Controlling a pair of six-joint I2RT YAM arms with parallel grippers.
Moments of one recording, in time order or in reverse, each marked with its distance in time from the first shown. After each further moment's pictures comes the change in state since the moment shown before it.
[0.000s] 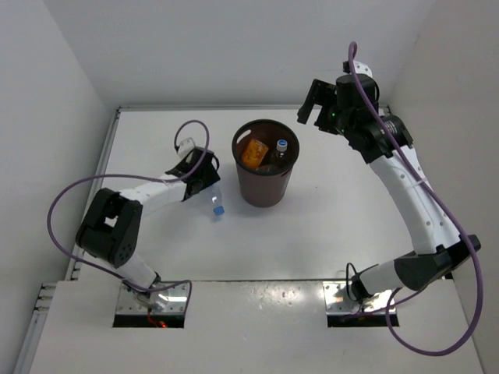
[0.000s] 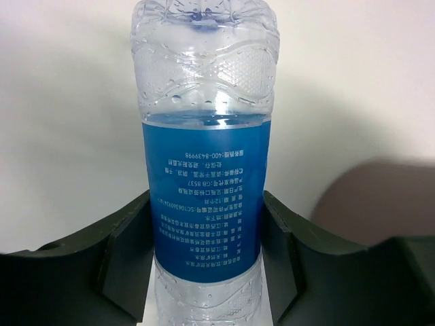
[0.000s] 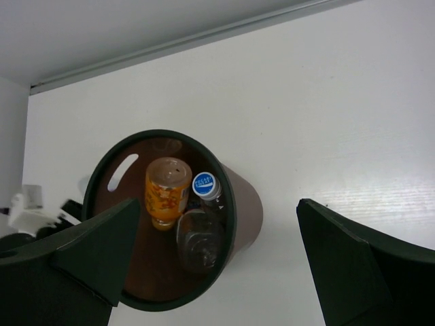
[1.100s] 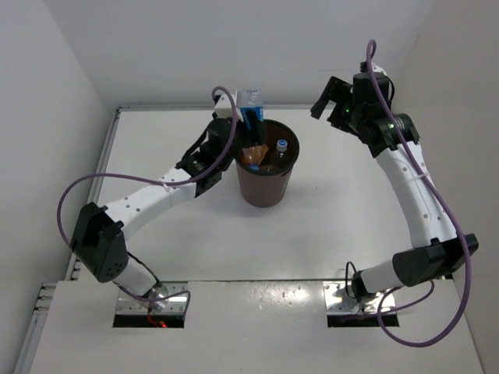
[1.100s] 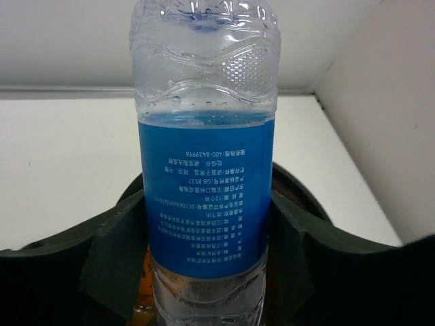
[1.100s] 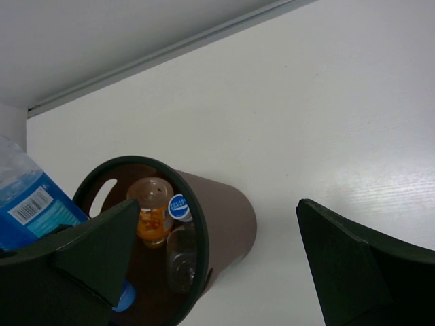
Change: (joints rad) left arm -0.269 -0.095 0.356 0.319 0.028 0.409; right arm -0.153 0.011 -0.058 0.052 -0.115 0.031
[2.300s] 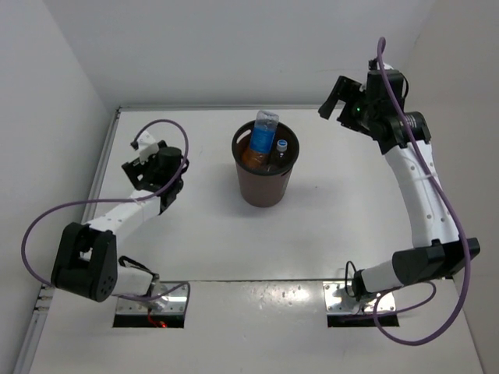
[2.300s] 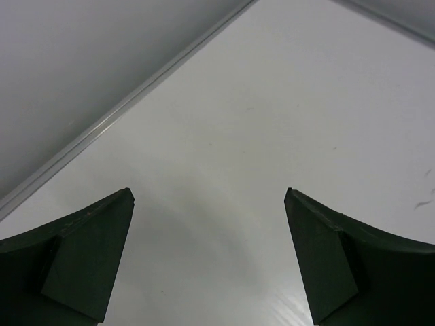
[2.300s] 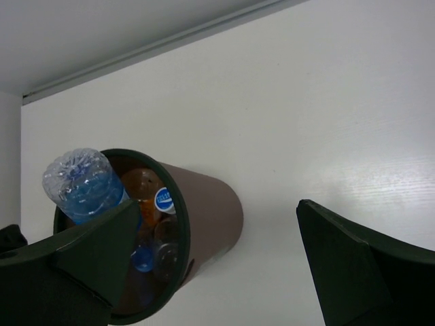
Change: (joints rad) left arm 0.426 -0.166 -0.486 -0.093 -0.676 -0.018; right arm -0.080 0.002 0.039 -0.054 -0.103 -0.074
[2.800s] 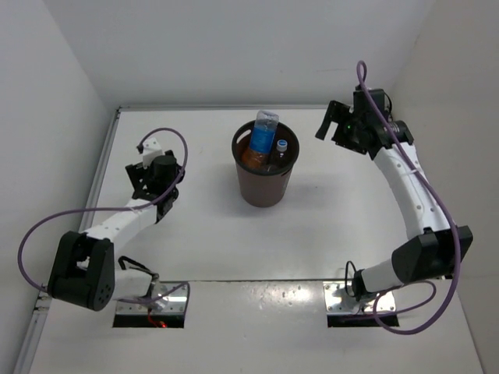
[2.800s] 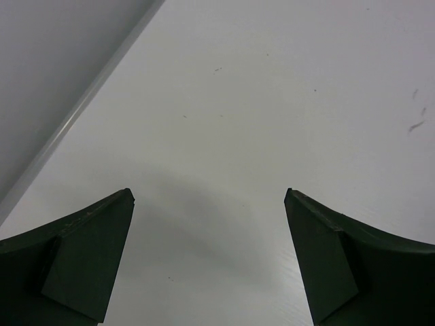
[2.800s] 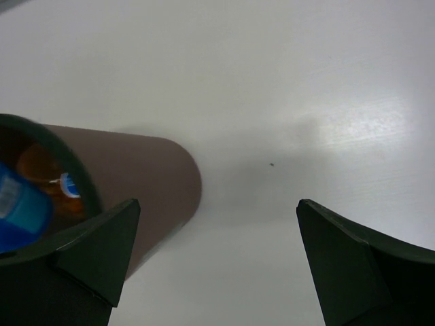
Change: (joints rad) left arm 0.032 -0.063 -0.124 0.042 0.235 0.153; right arm -0.014 0.008 -0.194 0.010 -0.011 -0.014
